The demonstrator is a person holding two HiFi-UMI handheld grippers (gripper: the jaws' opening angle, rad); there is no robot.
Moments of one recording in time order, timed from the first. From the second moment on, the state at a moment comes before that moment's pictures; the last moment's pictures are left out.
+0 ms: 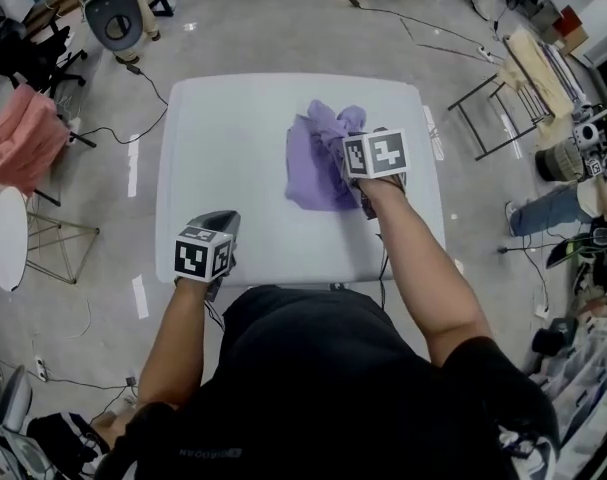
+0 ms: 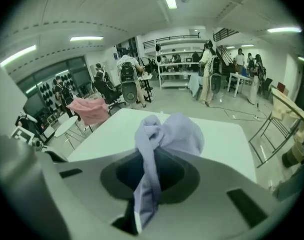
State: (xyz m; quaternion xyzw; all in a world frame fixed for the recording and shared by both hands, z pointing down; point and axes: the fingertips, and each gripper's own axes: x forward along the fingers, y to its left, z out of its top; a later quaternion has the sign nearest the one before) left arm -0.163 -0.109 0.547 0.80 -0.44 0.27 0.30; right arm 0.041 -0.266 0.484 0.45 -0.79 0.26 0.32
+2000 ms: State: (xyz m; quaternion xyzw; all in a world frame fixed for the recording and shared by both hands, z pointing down) left arm -0.059 -0.320 0.577 0.81 -0.34 0.28 0.38; right arm -0.001 -0.148 0.555 0.40 -0.82 0.20 0.36
